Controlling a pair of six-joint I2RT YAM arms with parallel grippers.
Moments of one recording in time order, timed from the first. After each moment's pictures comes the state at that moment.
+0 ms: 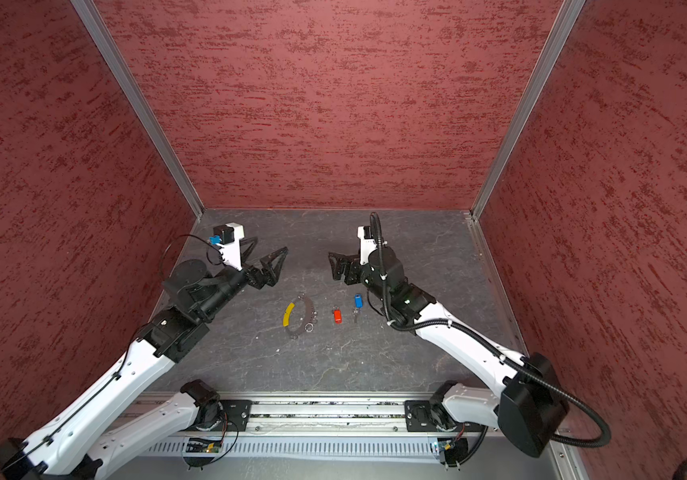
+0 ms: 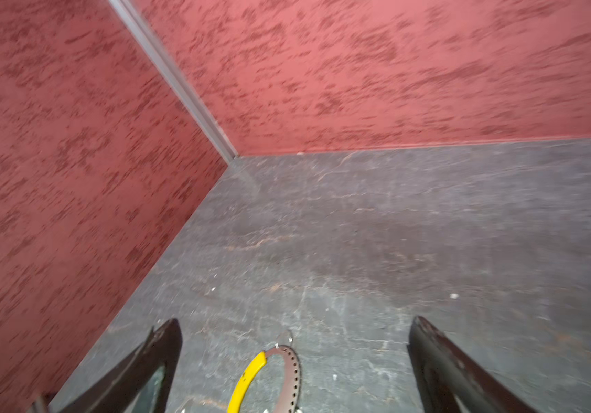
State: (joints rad) left arm -0.50 0.88 0.84 -0.03 -0.04 -0.23; right arm 0.67 1.20 0.88 0.07 0.09 0.49
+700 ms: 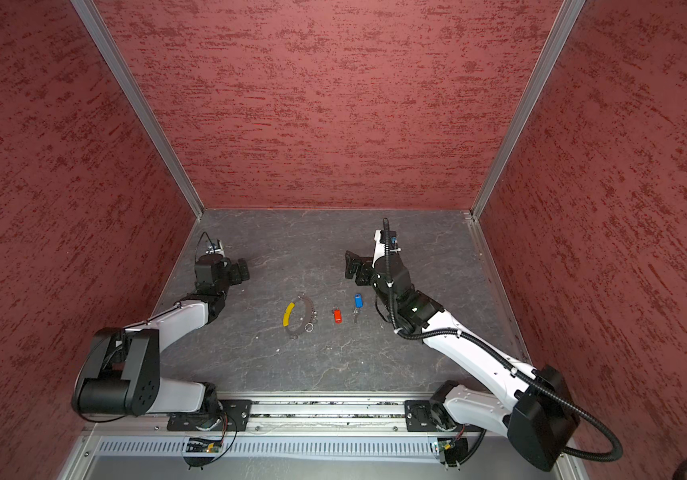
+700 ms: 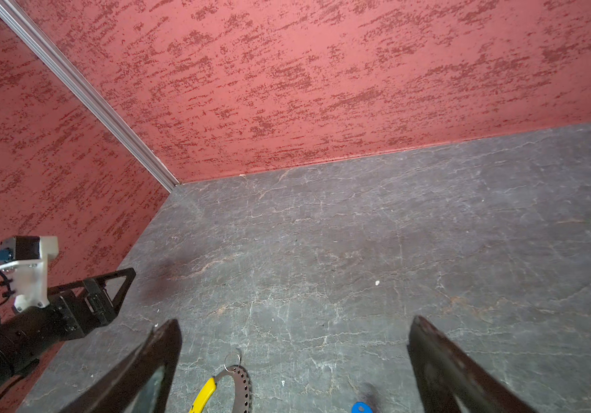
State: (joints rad) left arm -0.01 1.42 0.57 0.35 -0.25 -0.14; right arm 0.67 1.15 0.84 0.02 0.29 0.51
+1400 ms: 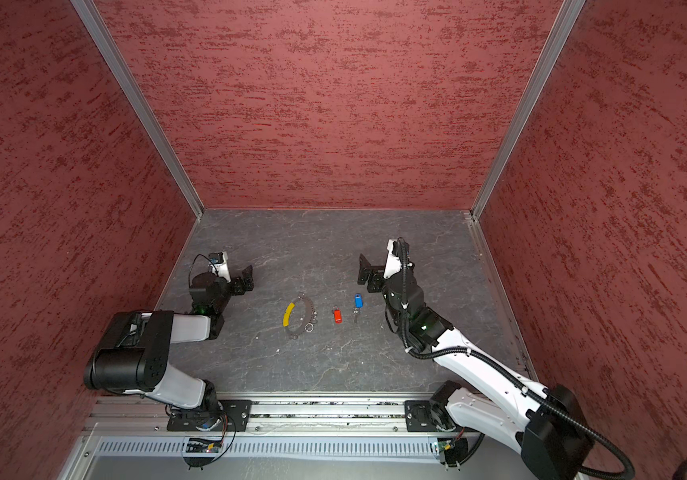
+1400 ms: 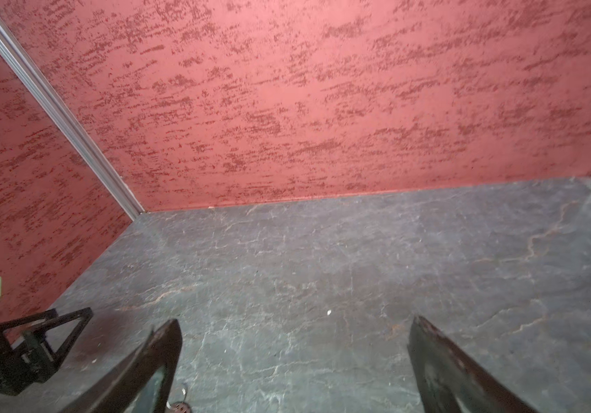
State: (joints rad) left arm 0.04 1.54 0.38 0.84 0.04 -0.09; right arm 0.67 1.02 0.64 0.24 0.44 0.32
